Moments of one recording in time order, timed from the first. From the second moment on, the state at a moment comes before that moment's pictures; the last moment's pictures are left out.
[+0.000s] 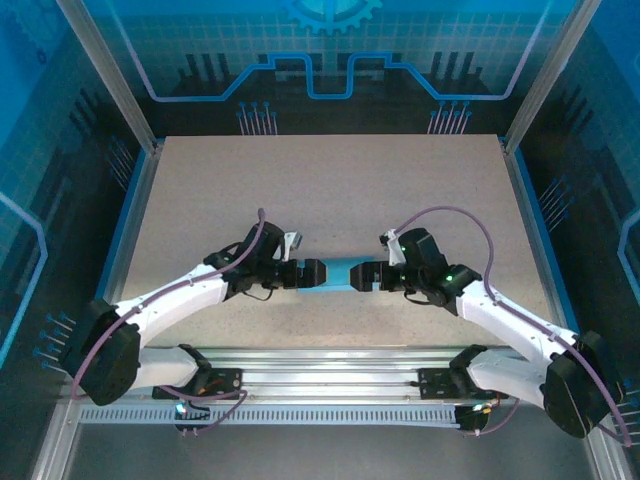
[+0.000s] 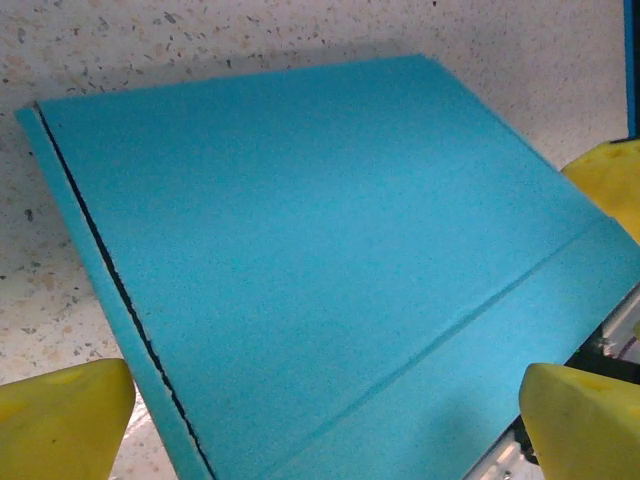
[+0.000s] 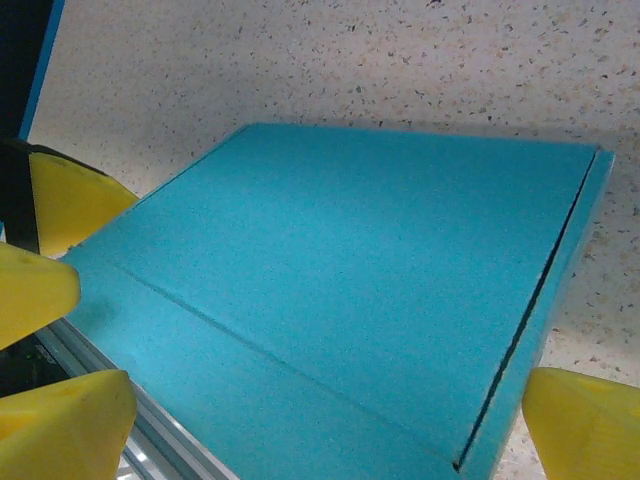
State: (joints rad) left arm -0.60 1.27 0.75 -0.34 0.37 -0.70; right arm 0.57 1.07 0.63 -0.34 -0.32 0.54
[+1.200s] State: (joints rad) left arm -0.55 1.32 0.89 -0.46 0.43 -0.80; right arm 0.57 1.07 0.71 -0.48 -0.31 0.61
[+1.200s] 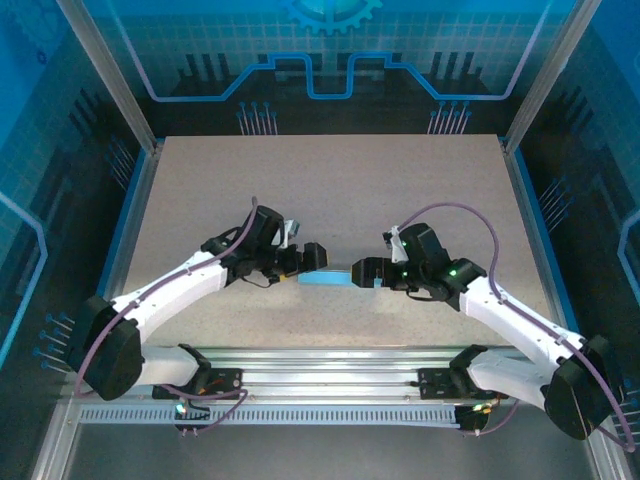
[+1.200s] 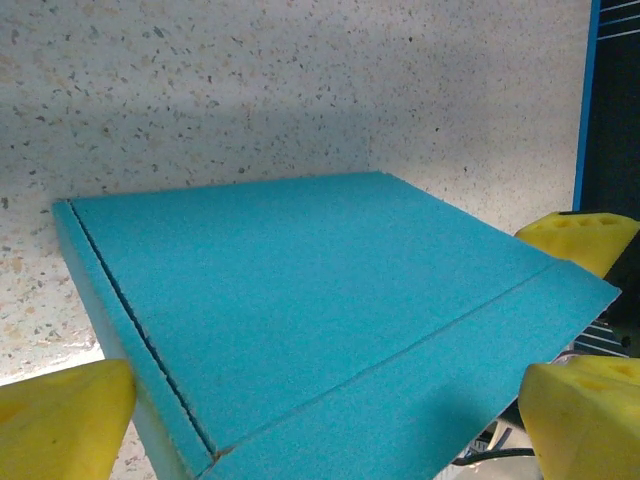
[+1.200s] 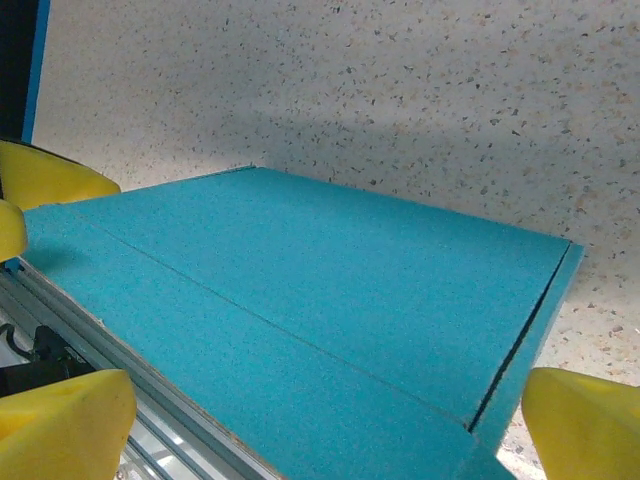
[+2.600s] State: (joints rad) left arm -0.51 1.36 1.01 -0.55 0.45 -0.63; right arm 0.51 1.17 0.81 -0.54 -0.29 0.60
